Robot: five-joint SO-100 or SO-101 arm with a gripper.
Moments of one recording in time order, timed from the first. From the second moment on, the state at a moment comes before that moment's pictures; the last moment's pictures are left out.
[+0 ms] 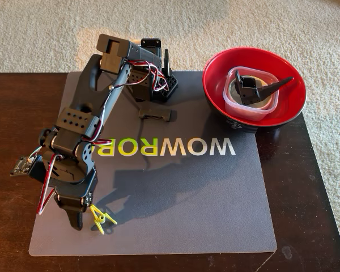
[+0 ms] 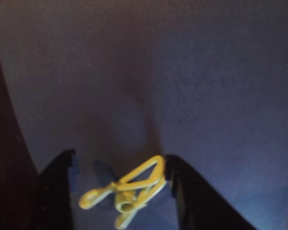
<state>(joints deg) 19.2 51.2 55.8 70.0 6.5</state>
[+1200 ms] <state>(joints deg) 10.1 47.5 54.1 73.7 16.5</state>
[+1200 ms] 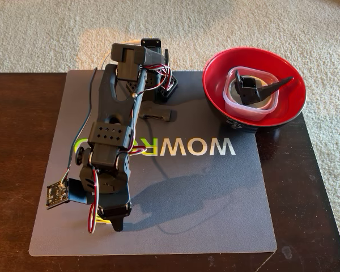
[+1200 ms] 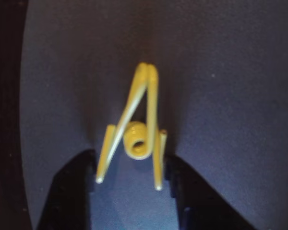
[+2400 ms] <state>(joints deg) -45.2 104.5 71.5 92.5 30.2</state>
